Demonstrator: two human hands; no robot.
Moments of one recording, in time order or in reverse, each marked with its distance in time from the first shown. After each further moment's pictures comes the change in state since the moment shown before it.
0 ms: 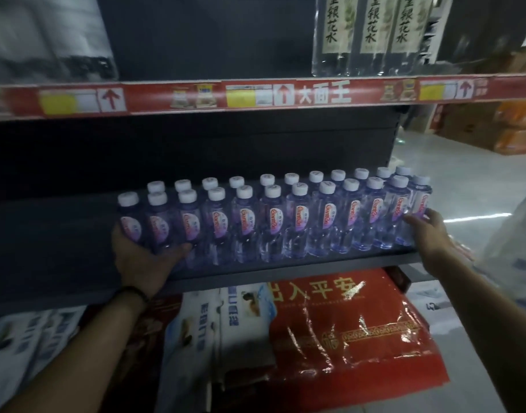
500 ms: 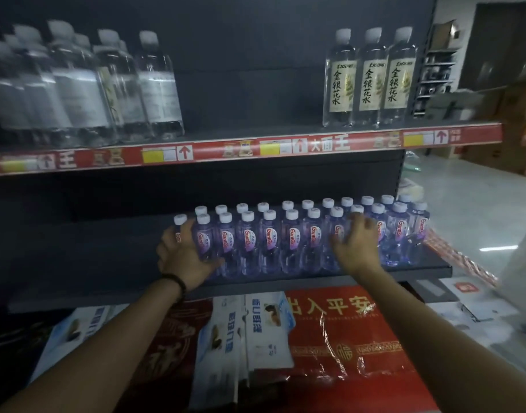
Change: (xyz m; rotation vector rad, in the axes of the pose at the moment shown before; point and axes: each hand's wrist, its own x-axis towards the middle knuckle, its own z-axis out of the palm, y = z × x) left_hand -0.070 0.155 -0.058 0.492 -0.223 0.074; right_hand -0.143 -0.071 0.101 -0.589 -0.121 -0.414
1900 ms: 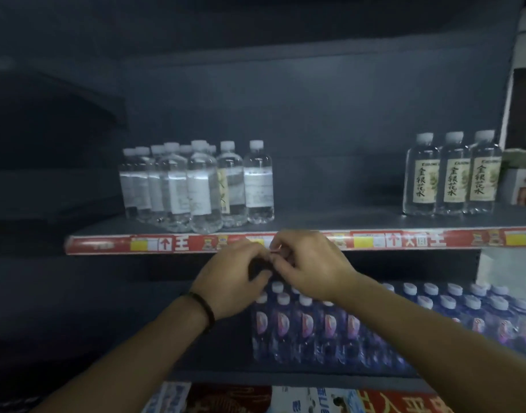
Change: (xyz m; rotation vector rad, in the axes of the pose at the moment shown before) left_hand 0.039 0.052 -0.209 0.111 0.020 0.580; right_hand -0.033 -0.318 0.002 -0.073 -0.224 -0.839
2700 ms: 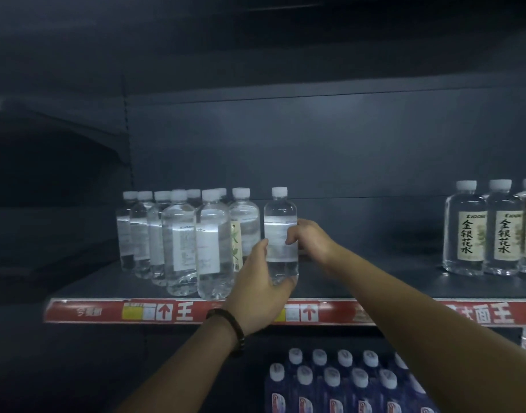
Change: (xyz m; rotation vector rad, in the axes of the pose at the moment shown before) left_hand 0.111 -0.037 -0.001 -0.467 0.082 -0.256; right_hand 0.185 0.041 0.001 0.894 -0.034 0.440
